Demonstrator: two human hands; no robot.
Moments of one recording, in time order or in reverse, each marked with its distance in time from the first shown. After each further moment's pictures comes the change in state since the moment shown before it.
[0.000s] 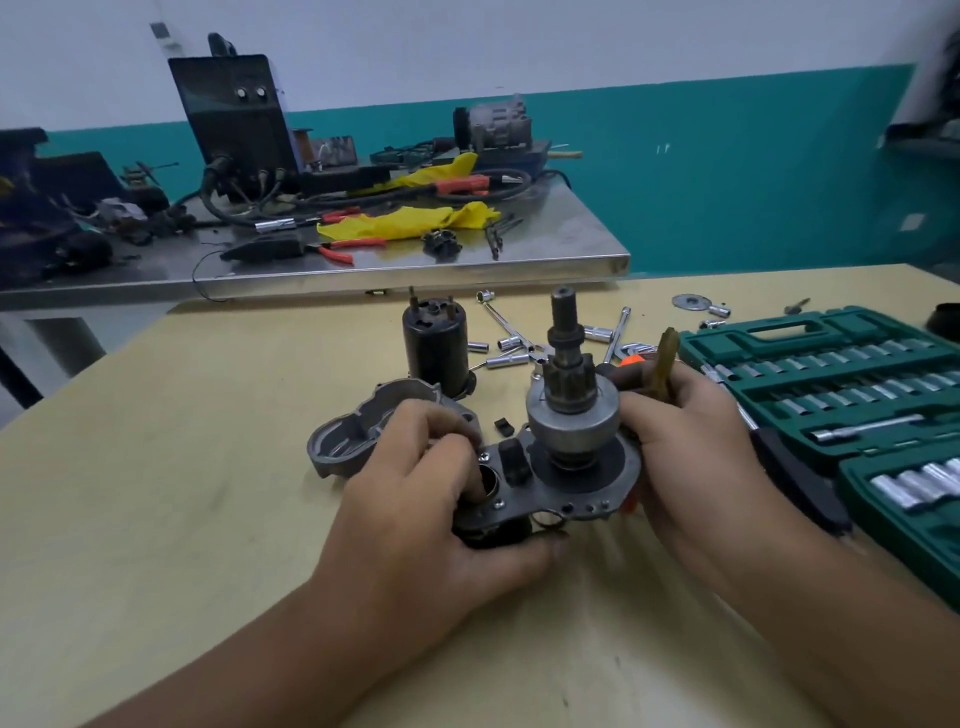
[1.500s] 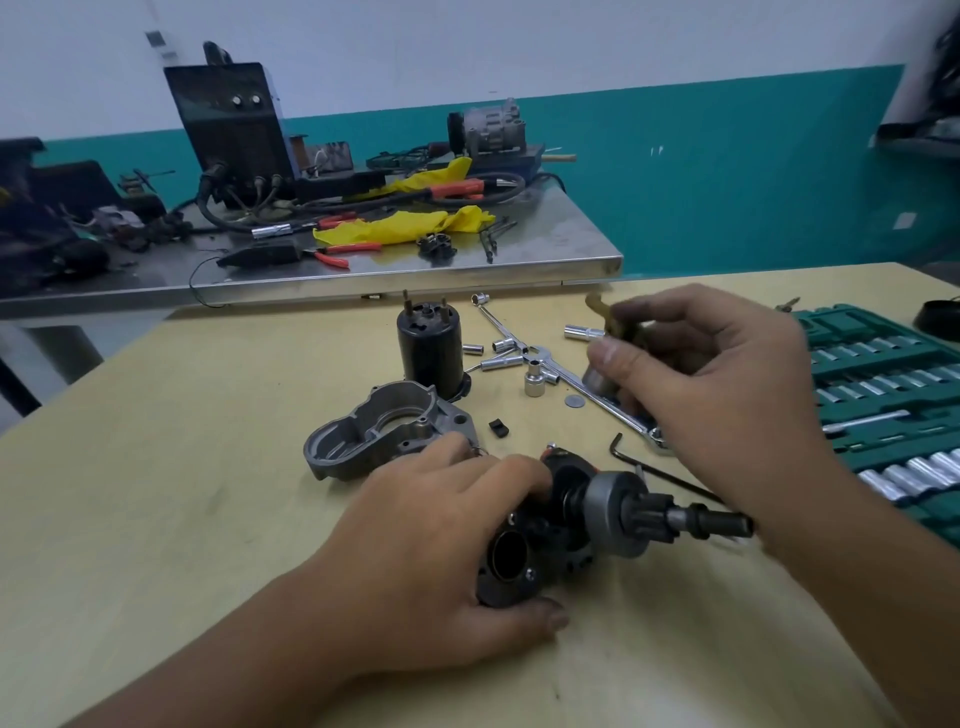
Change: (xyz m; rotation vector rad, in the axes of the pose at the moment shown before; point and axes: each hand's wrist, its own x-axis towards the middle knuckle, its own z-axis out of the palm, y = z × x) left_hand 0.013 0.011 -0.017 0.120 -0.508 0.195; right_hand 0.000 -0.034 -0.015 -0.306 -0.041 -0.574
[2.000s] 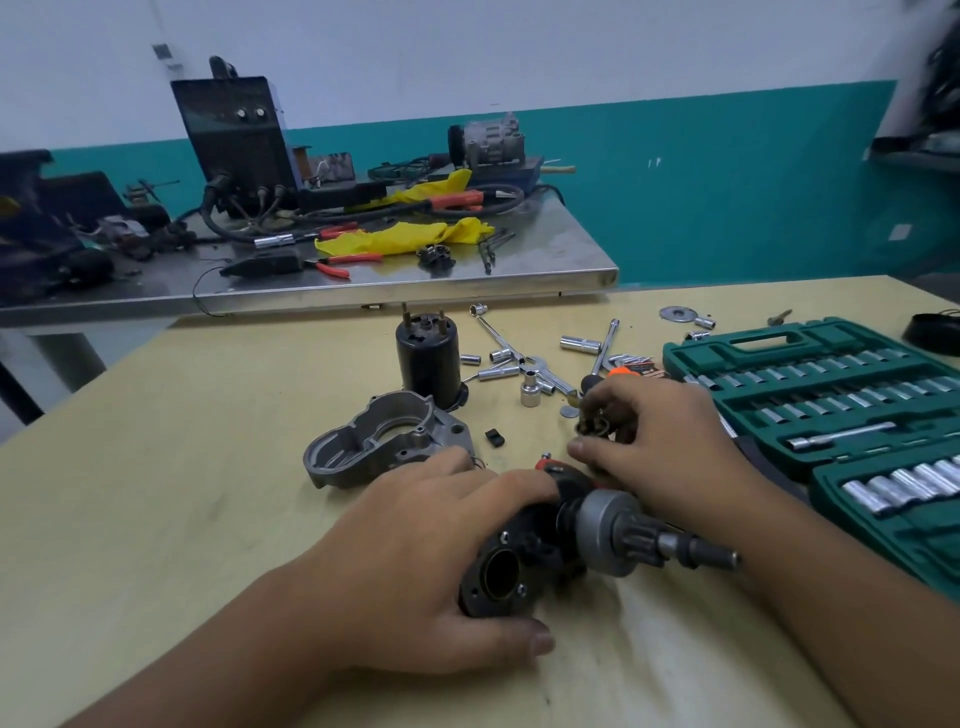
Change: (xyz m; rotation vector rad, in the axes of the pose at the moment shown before) left_hand 0.002 -0.008 -0.005 -0.060 -0.167 0.015; right_hand 0.003 0.048 -0.005 -0.623 -0.312 0.109
